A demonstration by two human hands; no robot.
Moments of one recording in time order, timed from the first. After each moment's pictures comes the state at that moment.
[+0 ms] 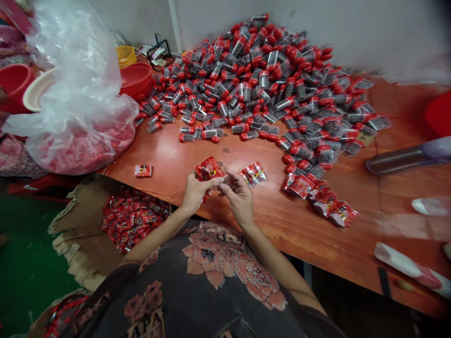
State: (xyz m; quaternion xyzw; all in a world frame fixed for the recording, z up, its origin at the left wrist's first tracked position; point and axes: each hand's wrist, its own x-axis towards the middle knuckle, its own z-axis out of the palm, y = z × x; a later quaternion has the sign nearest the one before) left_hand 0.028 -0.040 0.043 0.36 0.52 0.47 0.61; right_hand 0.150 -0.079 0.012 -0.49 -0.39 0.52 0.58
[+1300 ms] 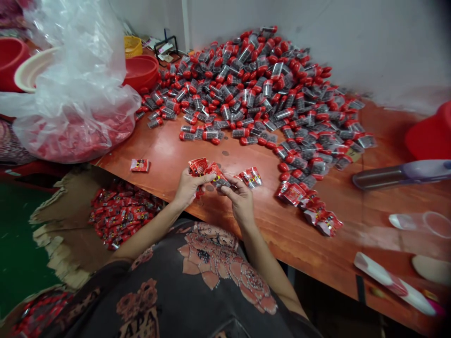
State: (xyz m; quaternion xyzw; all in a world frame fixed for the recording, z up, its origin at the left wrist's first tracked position) left_hand 0.014 -0.030 0.037 0.33 0.49 0.50 0.63; right_hand 0.164 -0.073 0.004 -0.49 -0.35 0.56 0.56
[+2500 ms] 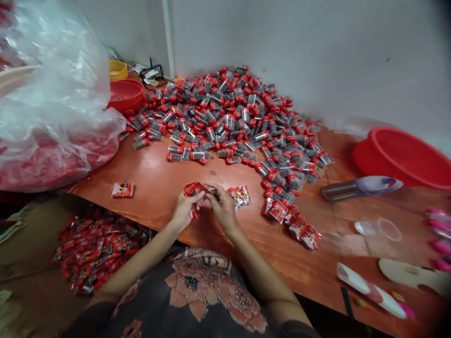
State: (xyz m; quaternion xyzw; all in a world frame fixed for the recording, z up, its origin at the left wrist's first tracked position) left_hand 0.031 -0.007 0.005 0.22 0.45 0.51 0.70; right_hand 0.162 -0.023 -0.010 -0.56 -0.58 0.36 0.47
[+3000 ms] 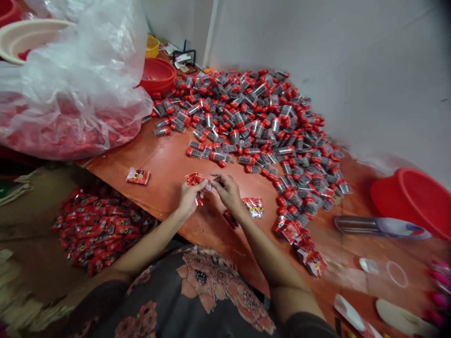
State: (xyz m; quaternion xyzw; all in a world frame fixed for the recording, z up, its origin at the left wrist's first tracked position) left_hand -0.005 0.026 -0.015 0.12 0.45 0.60 0.65; right_hand 0.139 0.054 -0.012 -0.49 -0.70 0.38 0.36
